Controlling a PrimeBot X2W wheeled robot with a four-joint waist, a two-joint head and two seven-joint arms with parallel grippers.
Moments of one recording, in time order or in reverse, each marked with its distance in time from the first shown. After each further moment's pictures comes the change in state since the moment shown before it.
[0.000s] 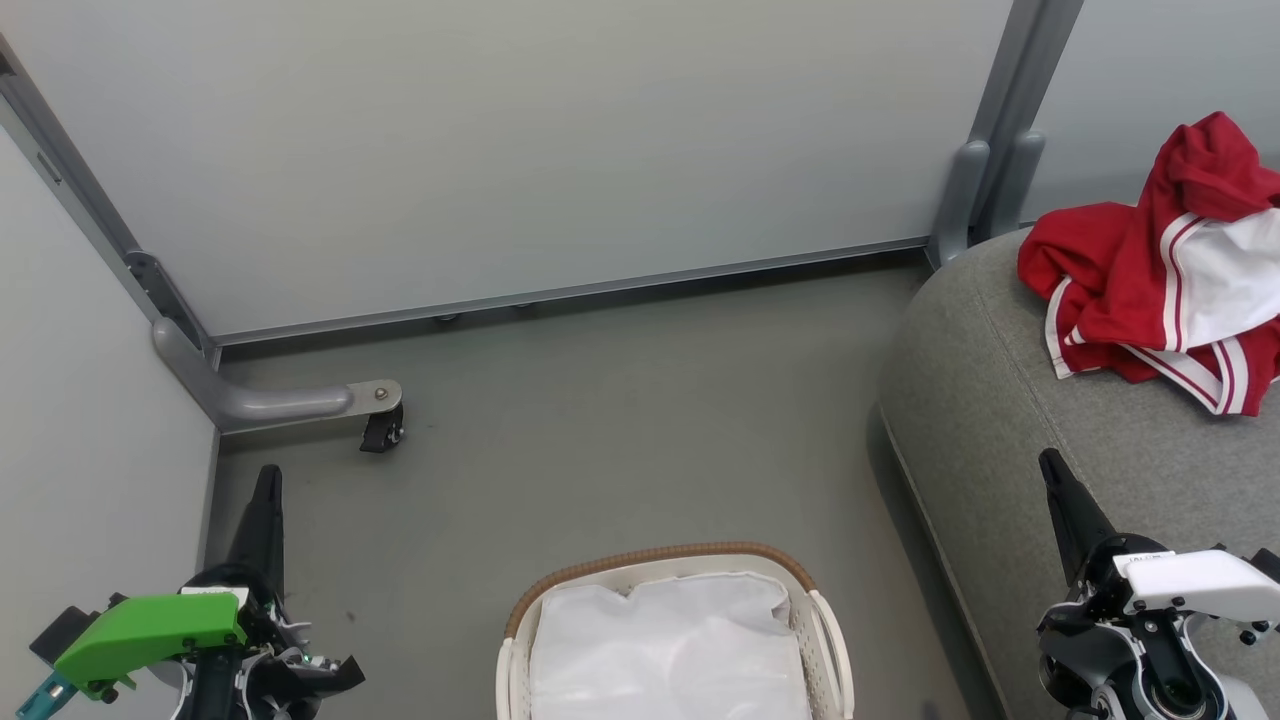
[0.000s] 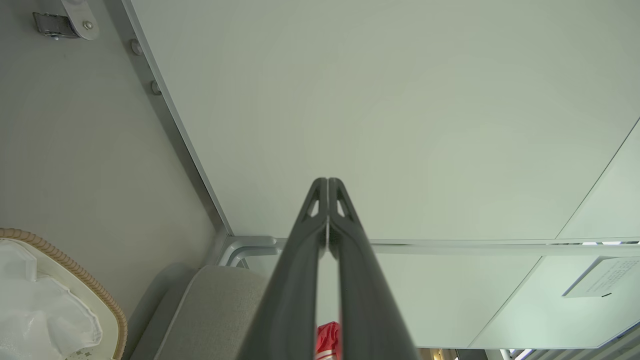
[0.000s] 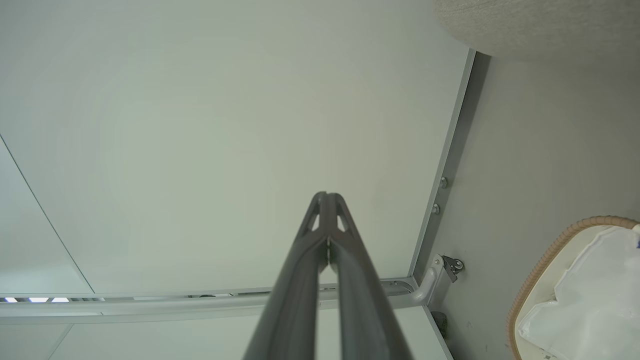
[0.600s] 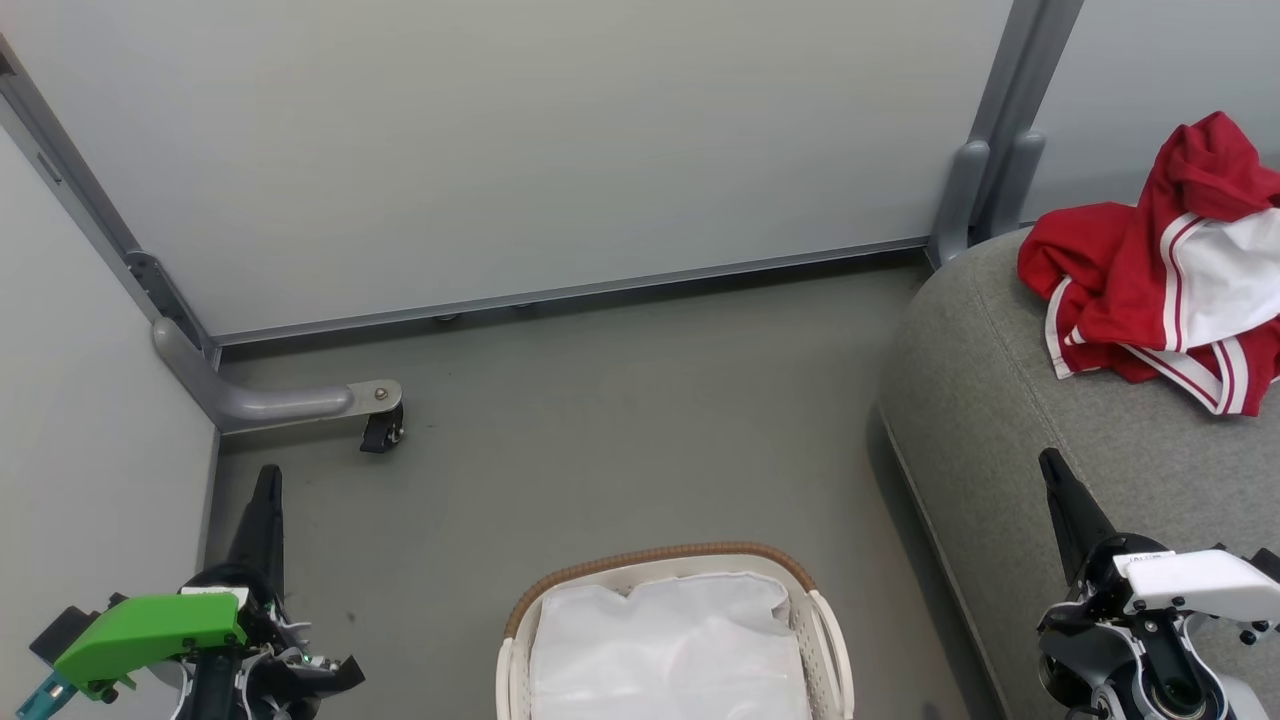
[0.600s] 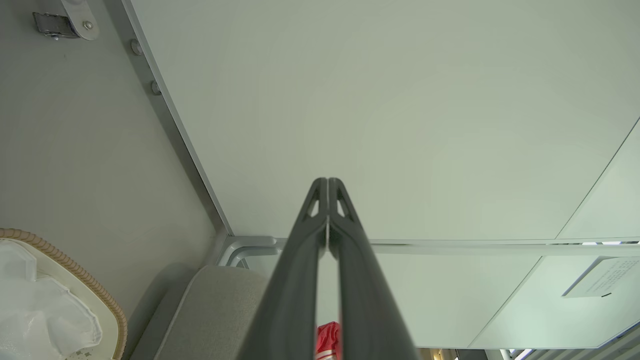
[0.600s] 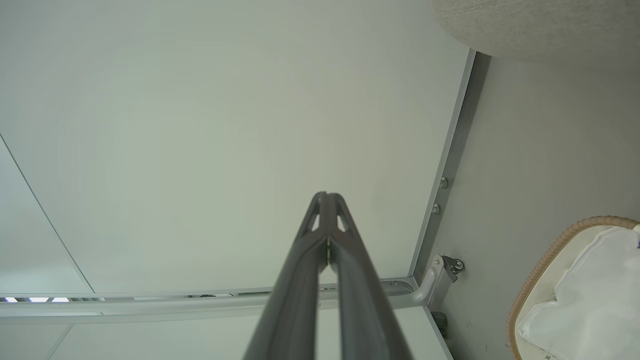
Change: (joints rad) left arm 0.000 0.000 0.000 0.000 0.000 0.000 0.000; right arm 0.000 0.000 0.000 0.000 0.000 0.000 0.000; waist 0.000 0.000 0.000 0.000
